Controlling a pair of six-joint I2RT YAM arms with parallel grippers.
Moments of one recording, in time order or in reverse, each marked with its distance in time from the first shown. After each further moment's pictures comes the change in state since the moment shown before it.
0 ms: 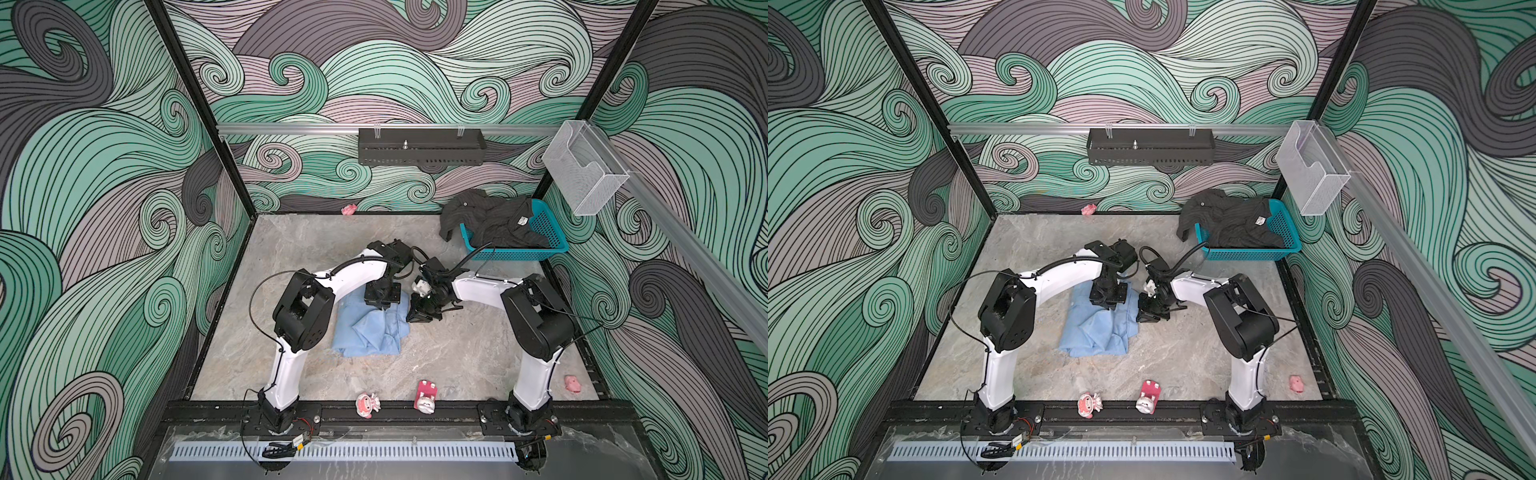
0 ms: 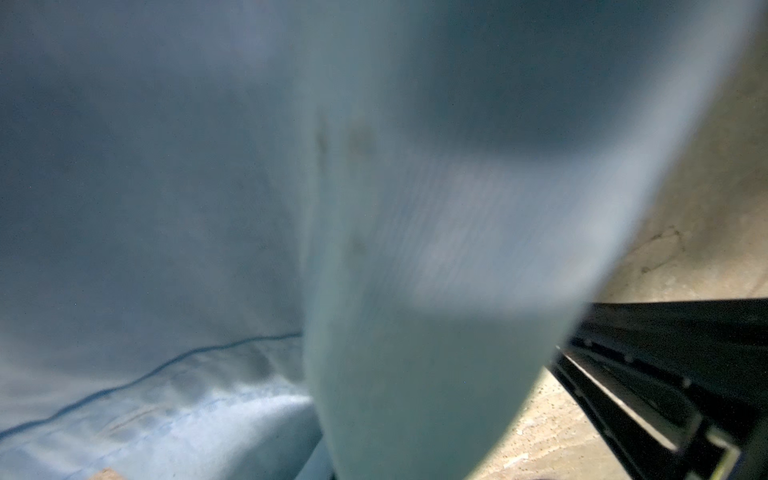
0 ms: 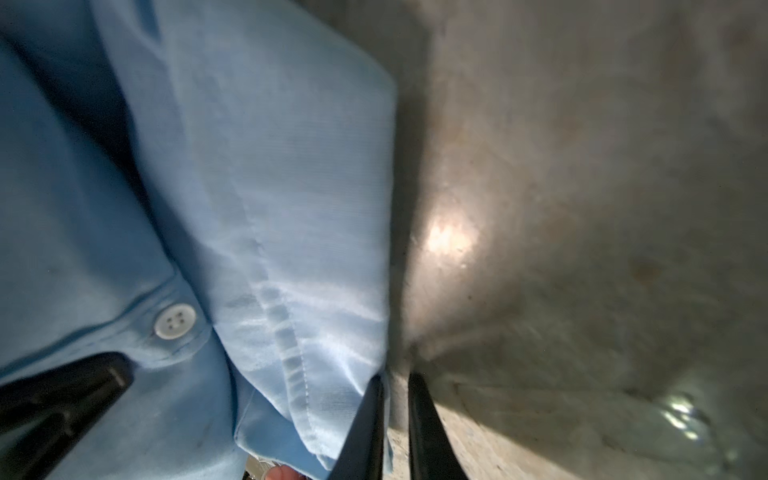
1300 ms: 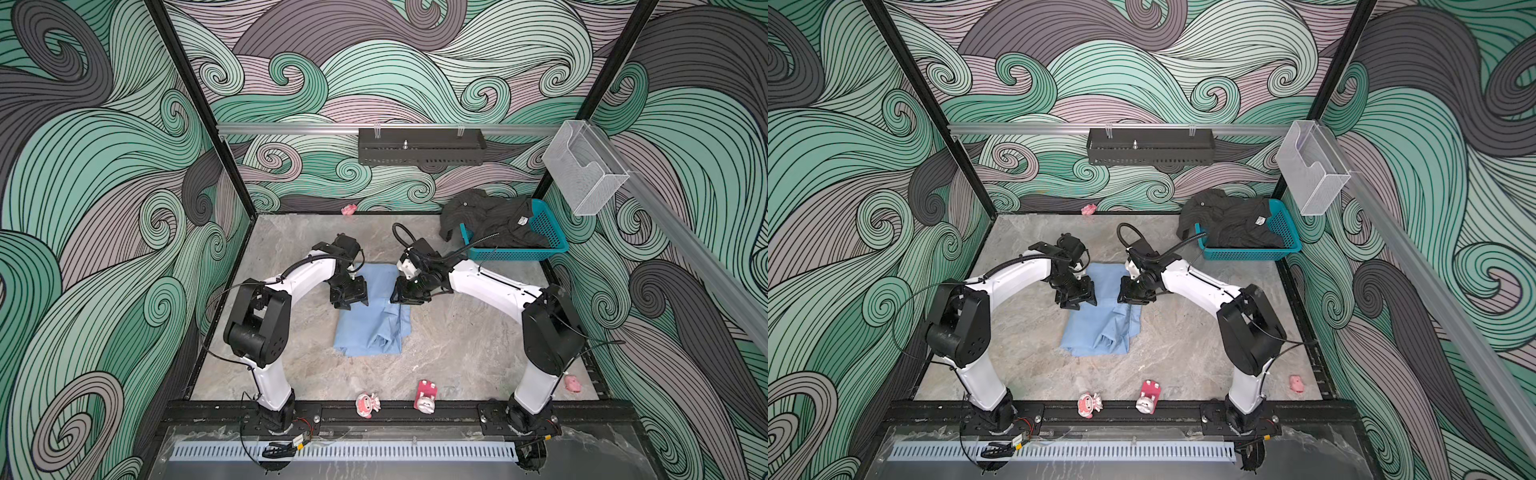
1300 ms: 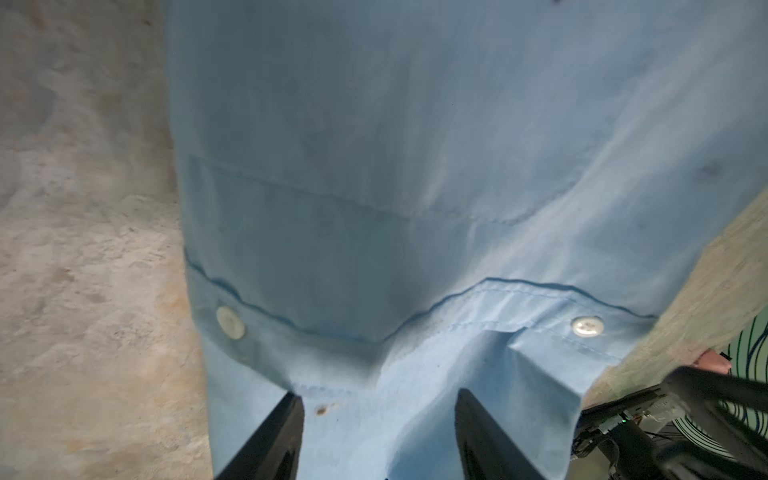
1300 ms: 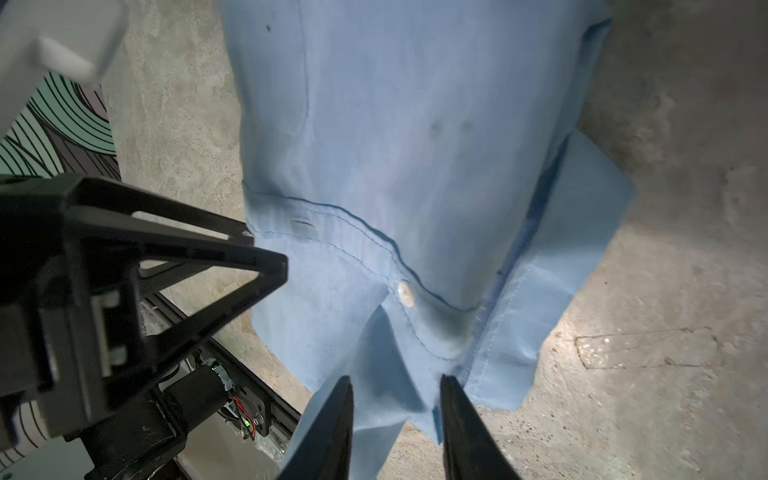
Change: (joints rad) left arm 0.310 -0.278 -0.372 0.193 0.290 0.089; right arm 0.133 -0.095 0.267 -0.187 0.134 -0.006
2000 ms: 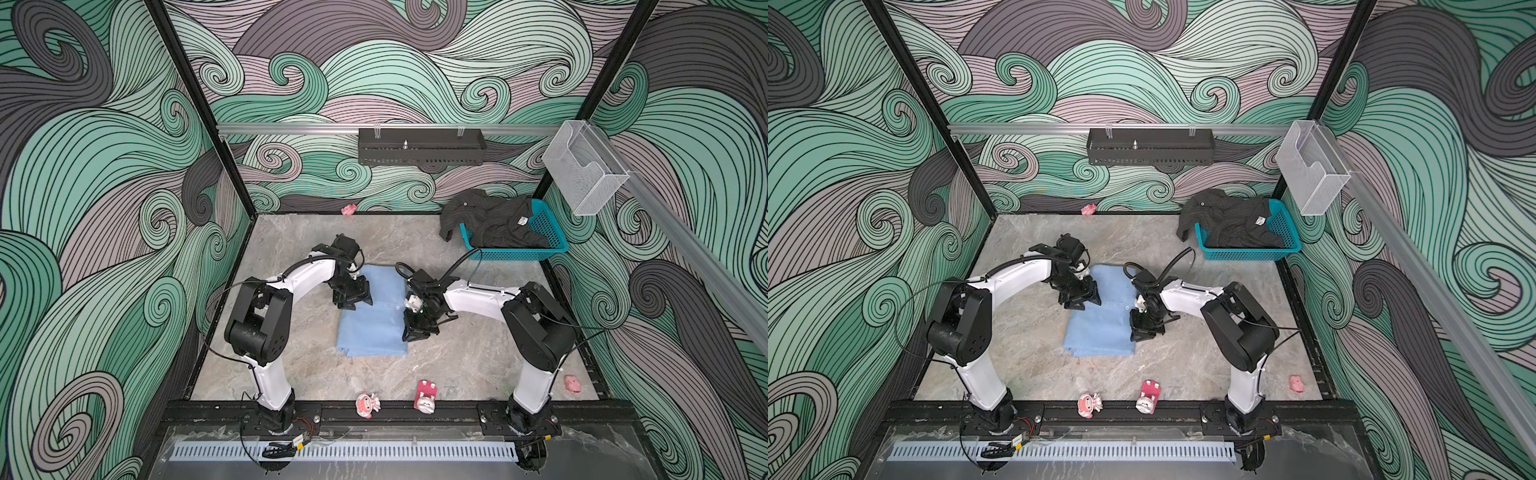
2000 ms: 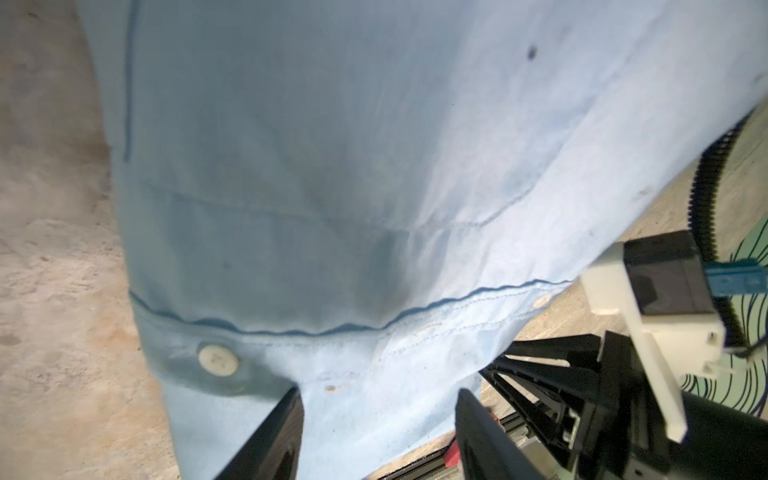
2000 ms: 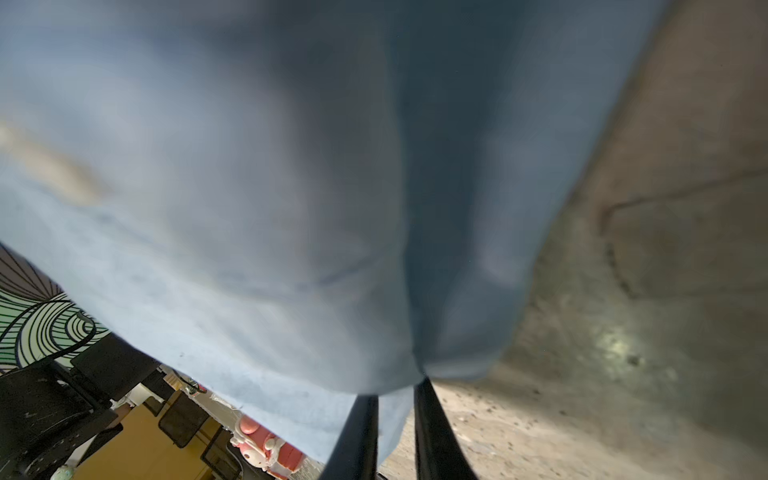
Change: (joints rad) left arm 0.012 0.011 -0.016 0.052 0.085 0.010; right arm 0.004 0.039 -0.294 0.048 -0.109 0.027
